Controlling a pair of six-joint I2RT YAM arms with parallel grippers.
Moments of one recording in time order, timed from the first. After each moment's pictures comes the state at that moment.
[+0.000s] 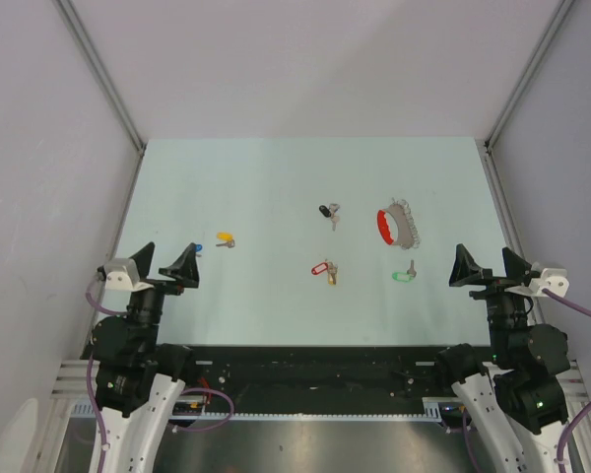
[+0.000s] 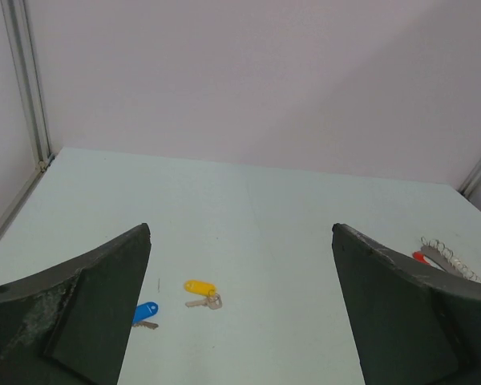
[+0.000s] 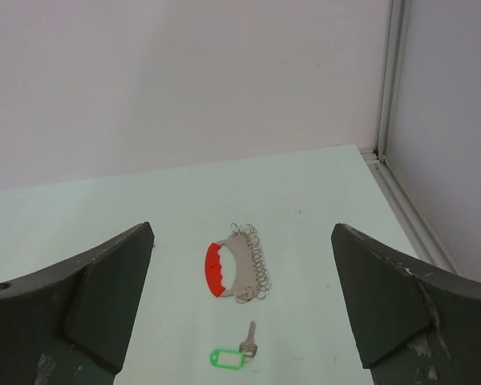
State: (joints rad) left arm -0.22 0.01 0.50 -0.24 -0.12 -0.18; right arm 0.33 0.03 0.65 -0.38 0.35 0.07
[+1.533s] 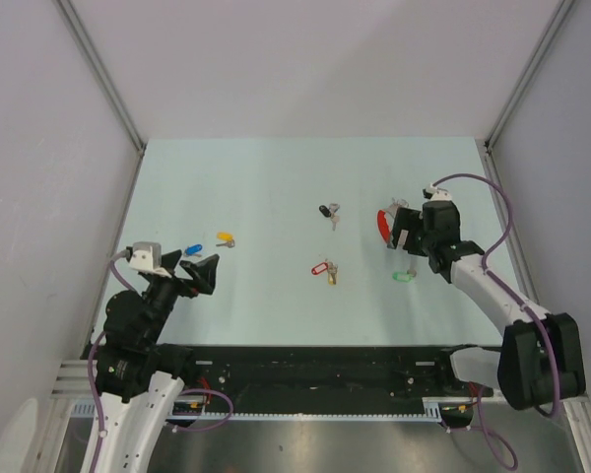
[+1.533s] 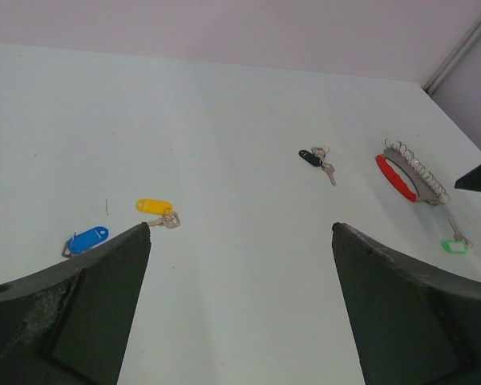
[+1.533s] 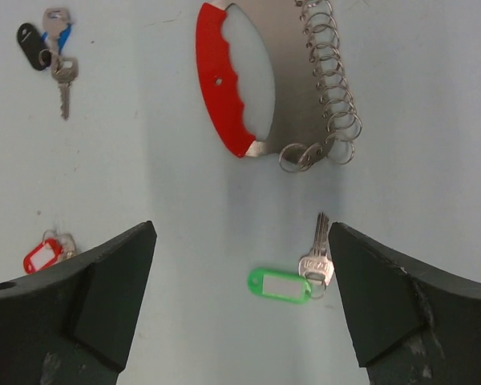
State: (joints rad) left arm -0.22 0.15 0.53 -0.41 0.04 -0.25; right arm 0.23 1.18 0.73 -0.23 0.07 0.36
